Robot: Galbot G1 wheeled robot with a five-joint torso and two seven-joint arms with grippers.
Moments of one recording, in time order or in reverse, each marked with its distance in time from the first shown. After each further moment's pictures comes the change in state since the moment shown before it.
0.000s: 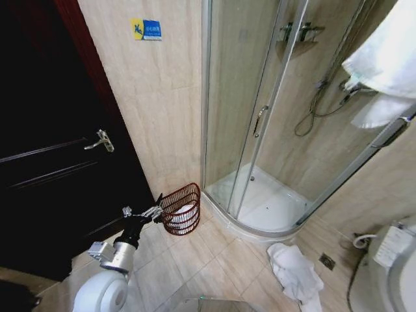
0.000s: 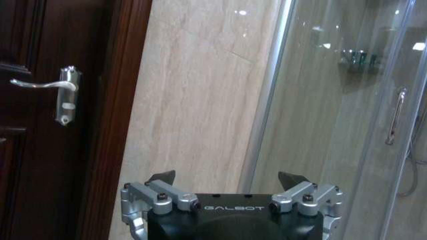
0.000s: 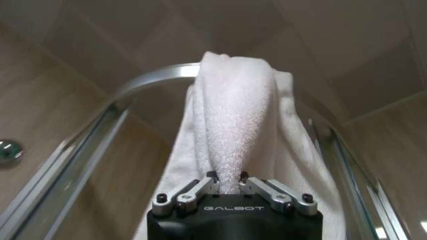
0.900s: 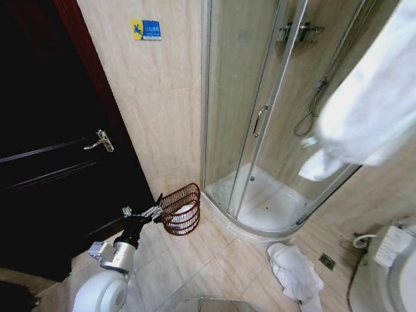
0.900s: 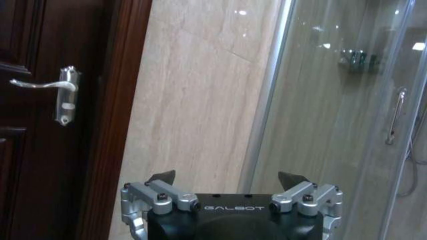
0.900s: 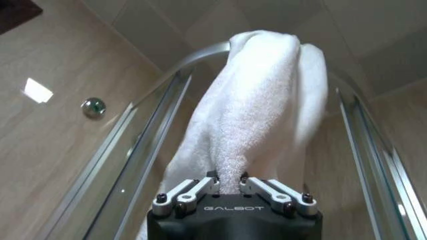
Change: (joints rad) left arm 0.000 0.000 0.000 0.000 0.000 0.000 0.000; right arm -1.000 0.142 0.538 0.513 -0.038 0.203 0.097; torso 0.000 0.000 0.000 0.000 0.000
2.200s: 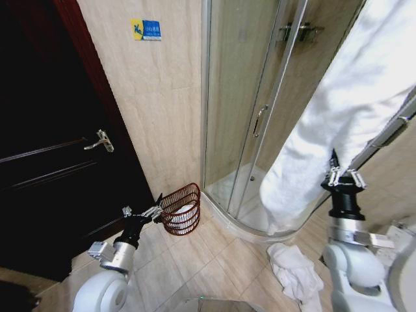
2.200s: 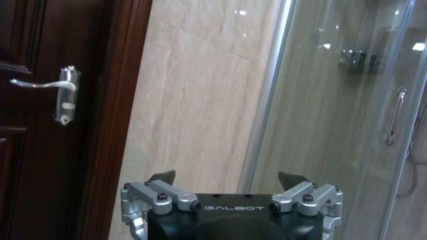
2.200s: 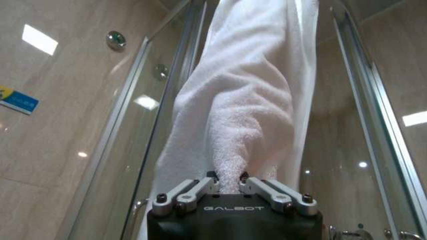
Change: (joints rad) left arm 0.000 0.000 0.000 0.000 0.000 0.000 0.000; right arm -0.470 0.685 -0.216 0.113 -0.529 0.345 -0.097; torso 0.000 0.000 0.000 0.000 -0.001
